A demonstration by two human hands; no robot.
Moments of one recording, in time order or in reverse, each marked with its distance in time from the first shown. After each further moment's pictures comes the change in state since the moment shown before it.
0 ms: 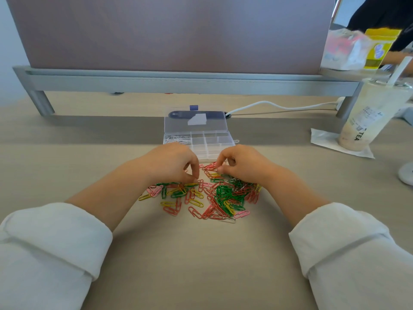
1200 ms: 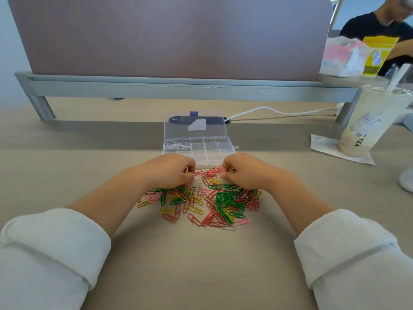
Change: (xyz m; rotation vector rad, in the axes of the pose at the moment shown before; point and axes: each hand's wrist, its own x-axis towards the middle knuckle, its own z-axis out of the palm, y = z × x) left_hand 0.009 -0.007 0.010 -0.141 -0.087 -0.158; right_hand 0.000 -0.001 -0.005 -0.037 -0.127 0.002
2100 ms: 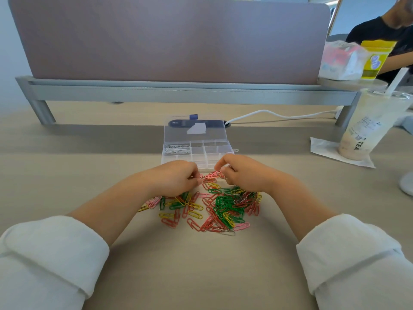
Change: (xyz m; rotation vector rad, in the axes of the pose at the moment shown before) left_hand -0.002 0.011 0.002 -0.087 -0.027 0.019; right_hand -0.001 0.000 0.001 0.197 0.029 0.009
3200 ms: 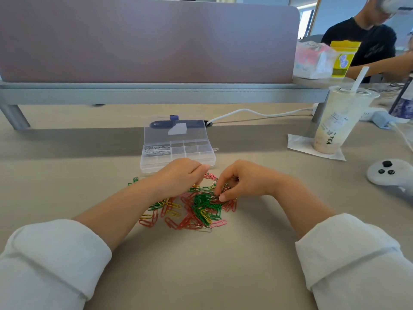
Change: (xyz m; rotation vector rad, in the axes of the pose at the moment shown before) left_hand 0.011 0.042 0.015 -0.224 0.196 0.114; right_hand -0.034 0.032 -0.021 0.077 -0.138 -0.087
